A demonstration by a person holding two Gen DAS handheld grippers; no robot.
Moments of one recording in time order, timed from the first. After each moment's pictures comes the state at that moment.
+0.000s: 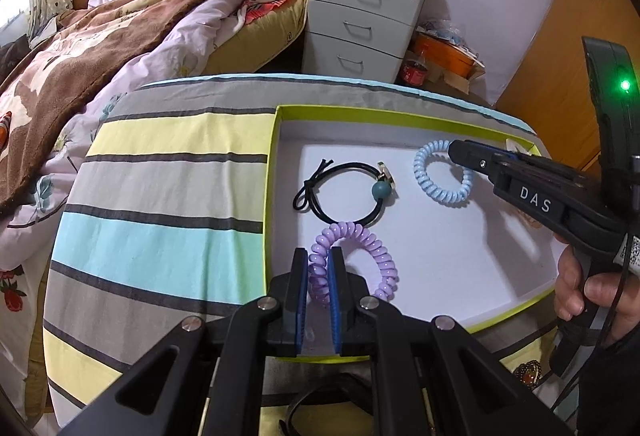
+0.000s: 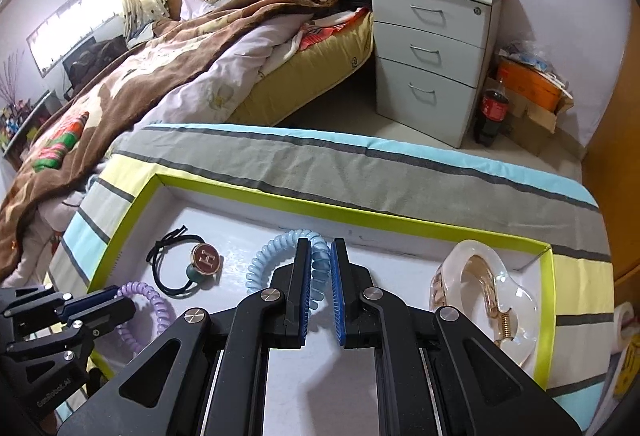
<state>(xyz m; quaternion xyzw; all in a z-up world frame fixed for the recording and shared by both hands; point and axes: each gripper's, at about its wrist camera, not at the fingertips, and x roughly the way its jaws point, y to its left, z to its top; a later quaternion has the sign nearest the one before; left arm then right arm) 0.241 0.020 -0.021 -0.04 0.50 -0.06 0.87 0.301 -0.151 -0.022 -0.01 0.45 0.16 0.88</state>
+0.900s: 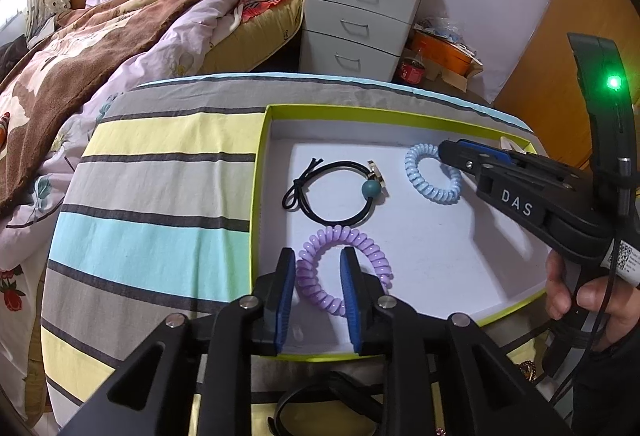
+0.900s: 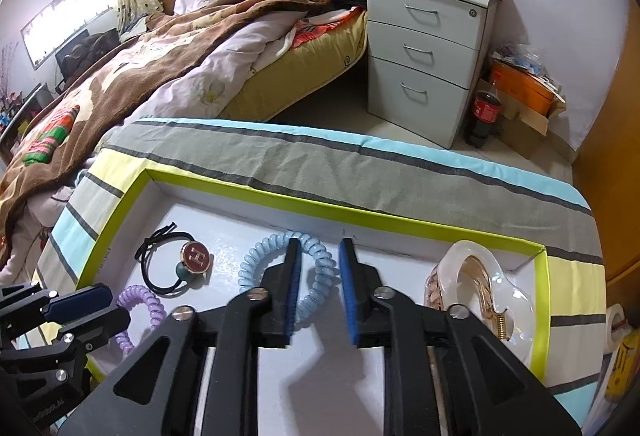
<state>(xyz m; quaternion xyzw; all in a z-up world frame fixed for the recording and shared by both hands) 0.242 0.016 -0.019 -0.04 0.49 -0.06 0.87 0.302 -0.150 -0.022 -0.03 0.45 0.15 0.88</state>
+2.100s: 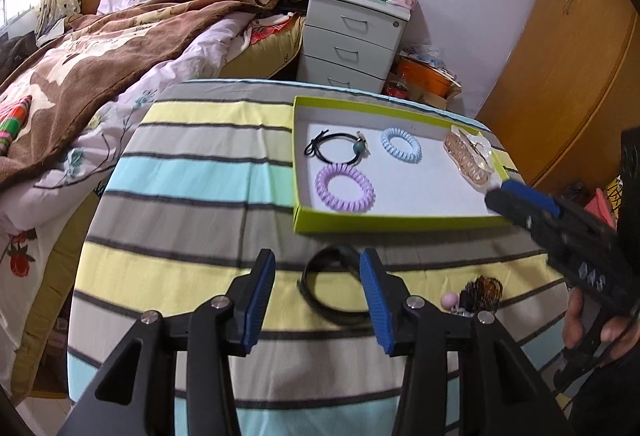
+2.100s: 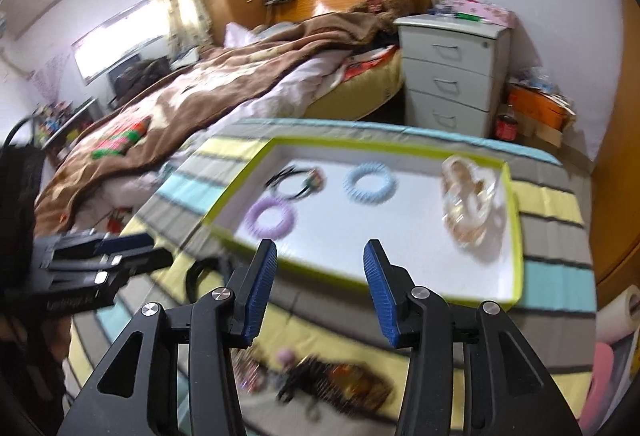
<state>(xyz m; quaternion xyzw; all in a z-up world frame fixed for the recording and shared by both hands) 0.142 0.056 0.011 -0.07 0.45 -0.08 0.89 0.148 -0.151 0.019 -0.01 0.39 0.23 0.89</state>
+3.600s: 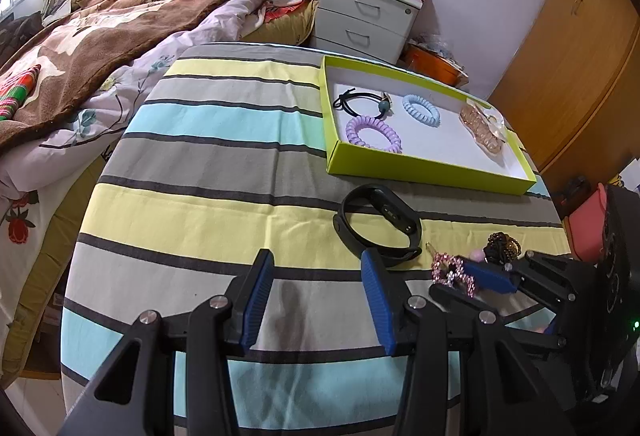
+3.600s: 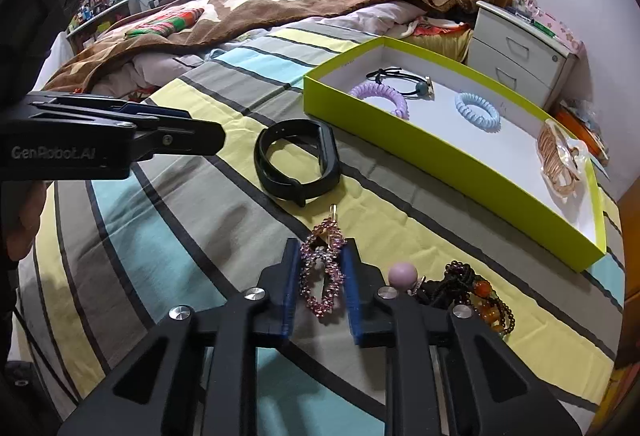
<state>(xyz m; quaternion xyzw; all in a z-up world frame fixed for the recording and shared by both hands) 0.115 0.078 -0.015 -0.08 0.47 -0.07 0.88 0.096 -0.085 -0.040 -0.15 0.43 0.28 0.85</state>
